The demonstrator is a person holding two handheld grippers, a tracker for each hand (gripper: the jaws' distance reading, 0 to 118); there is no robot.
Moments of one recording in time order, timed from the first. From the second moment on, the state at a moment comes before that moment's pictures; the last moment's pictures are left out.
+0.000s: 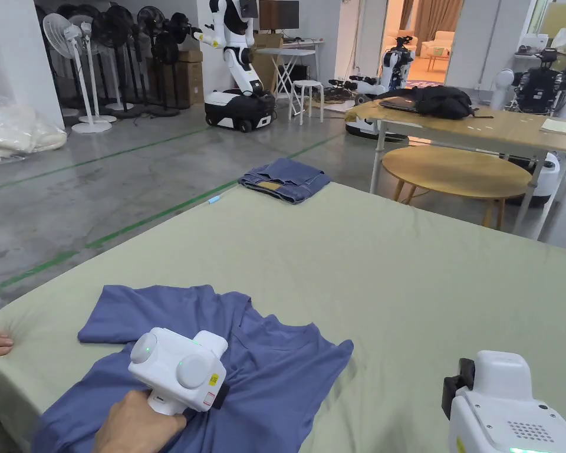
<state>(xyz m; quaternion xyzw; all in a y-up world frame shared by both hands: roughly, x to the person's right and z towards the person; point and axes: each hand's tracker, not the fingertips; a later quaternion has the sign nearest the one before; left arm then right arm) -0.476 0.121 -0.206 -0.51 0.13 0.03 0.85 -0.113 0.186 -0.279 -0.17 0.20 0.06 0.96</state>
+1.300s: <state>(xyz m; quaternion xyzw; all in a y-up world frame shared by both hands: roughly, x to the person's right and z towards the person) -0.339 0.366 -0.239 -0.14 -0.03 0.01 0.99 0.014 0.256 -0.264 -0.10 0.10 0.02 0.99</state>
